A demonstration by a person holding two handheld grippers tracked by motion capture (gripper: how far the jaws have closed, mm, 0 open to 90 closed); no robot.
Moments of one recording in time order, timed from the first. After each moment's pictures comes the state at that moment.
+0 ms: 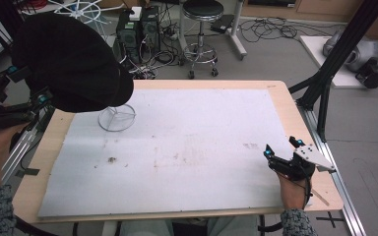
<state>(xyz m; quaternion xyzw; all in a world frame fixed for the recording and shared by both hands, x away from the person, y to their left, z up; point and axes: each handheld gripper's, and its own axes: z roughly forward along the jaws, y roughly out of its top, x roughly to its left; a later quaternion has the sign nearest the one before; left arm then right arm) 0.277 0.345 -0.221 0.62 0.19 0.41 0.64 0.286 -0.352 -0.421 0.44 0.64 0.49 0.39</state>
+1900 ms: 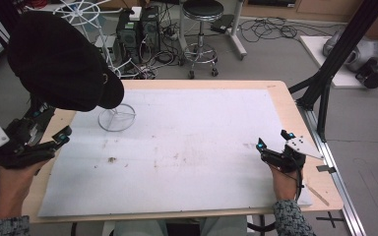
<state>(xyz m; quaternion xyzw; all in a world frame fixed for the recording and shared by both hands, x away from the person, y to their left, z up) 0.251 0.327 -0.314 0.63 0.26 0.36 0.63 0.311 -0.336 -0.420 0.44 0.65 0.50 0.38</state>
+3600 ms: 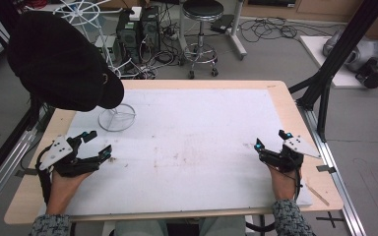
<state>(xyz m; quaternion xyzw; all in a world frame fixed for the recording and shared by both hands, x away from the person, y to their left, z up) 0.283 0.278 -0.412 0.67 0.31 0.30 0.61 0.312 -0.333 -0.422 0.43 0.66 0.49 0.37</state>
